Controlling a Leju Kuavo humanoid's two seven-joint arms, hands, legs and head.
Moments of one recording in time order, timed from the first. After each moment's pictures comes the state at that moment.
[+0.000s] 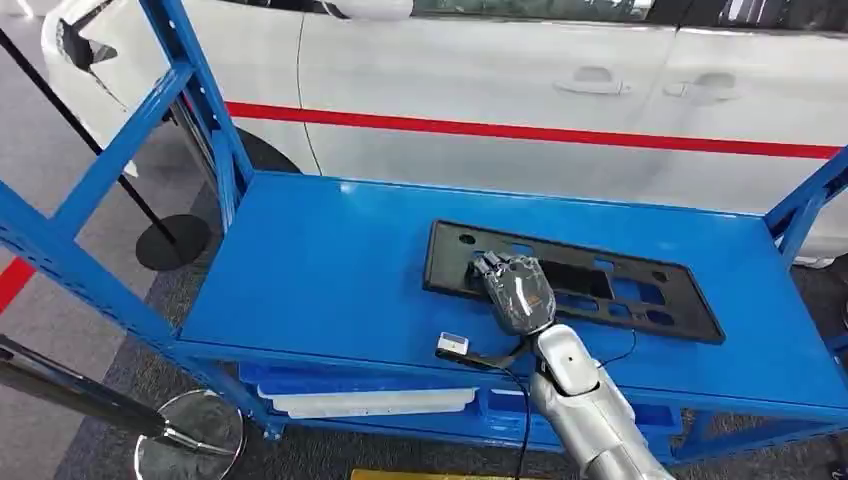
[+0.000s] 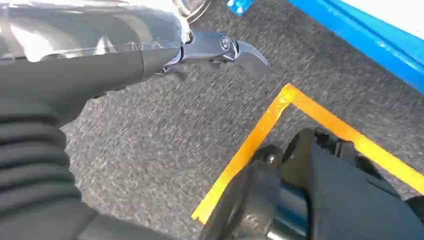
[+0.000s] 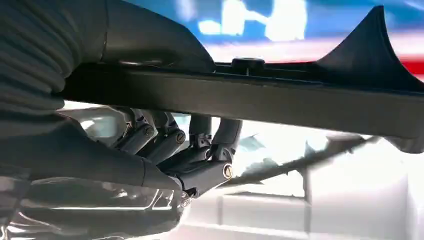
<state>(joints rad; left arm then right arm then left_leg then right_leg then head) -0.10 0.11 -1.06 -0.11 0.06 0.19 -0.62 -0.33 -0.04 0.24 -1.14 1.43 -0.70 -0.24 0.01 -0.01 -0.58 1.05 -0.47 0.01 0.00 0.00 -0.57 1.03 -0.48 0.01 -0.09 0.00</state>
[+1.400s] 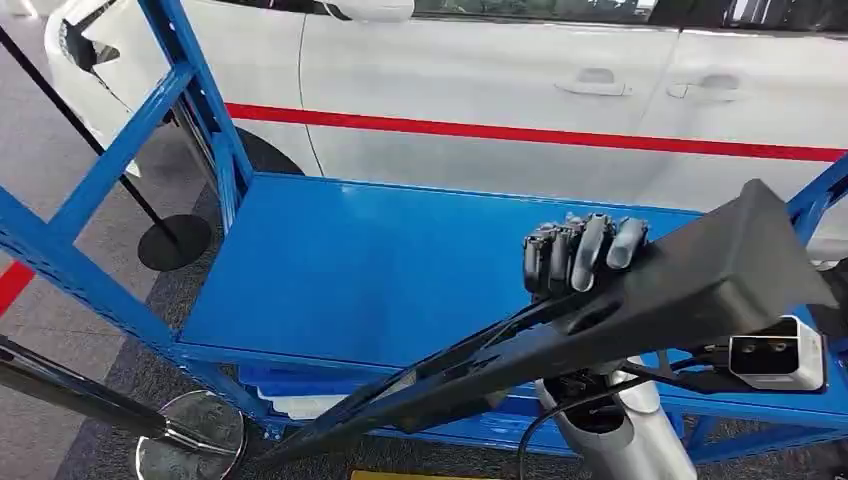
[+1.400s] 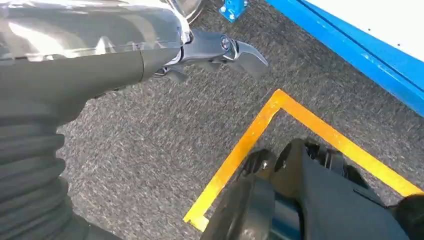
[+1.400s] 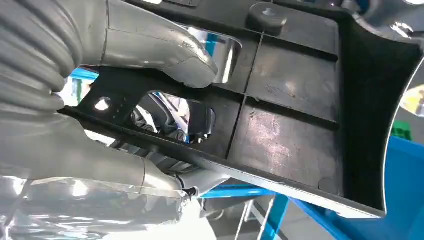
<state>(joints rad) -0.12 0.11 -1.02 -0.11 0.06 0.16 -0.66 -0.28 -0.11 0.41 -2.00 -0.51 0.34 -0.54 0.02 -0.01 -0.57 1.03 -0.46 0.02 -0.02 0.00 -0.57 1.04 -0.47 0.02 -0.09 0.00</state>
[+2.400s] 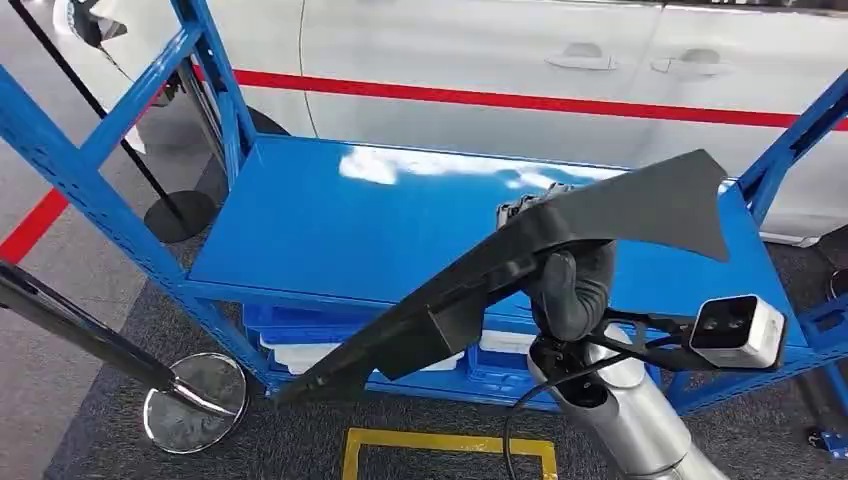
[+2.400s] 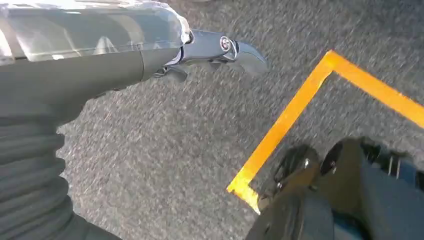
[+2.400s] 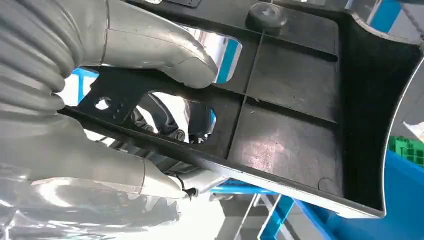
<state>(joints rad) -0.12 0.13 -1.05 -0.11 0.06 0.18 -0.55 -0.42 -0.20 0.53 -1.91 -0.46 0.14 -0.61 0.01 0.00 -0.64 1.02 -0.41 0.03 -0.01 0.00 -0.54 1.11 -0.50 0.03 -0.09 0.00</state>
